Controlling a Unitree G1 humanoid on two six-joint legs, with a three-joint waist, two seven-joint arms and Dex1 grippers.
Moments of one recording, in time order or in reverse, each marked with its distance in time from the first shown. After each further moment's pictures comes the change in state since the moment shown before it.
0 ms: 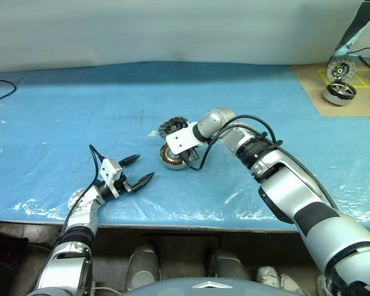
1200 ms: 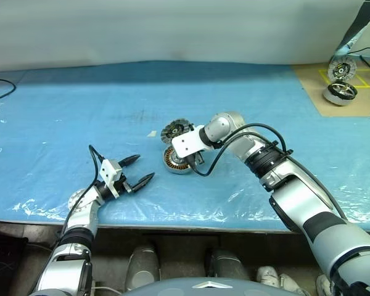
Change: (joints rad) left arm 0.023 -0.001 -0.001 -0.029 0.000 0.003 -0.001; right arm 0.120 -0.082 -0.025 -0.240 0.028 0.123 0.048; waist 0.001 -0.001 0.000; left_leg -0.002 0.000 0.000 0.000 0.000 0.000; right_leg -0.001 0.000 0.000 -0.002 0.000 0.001
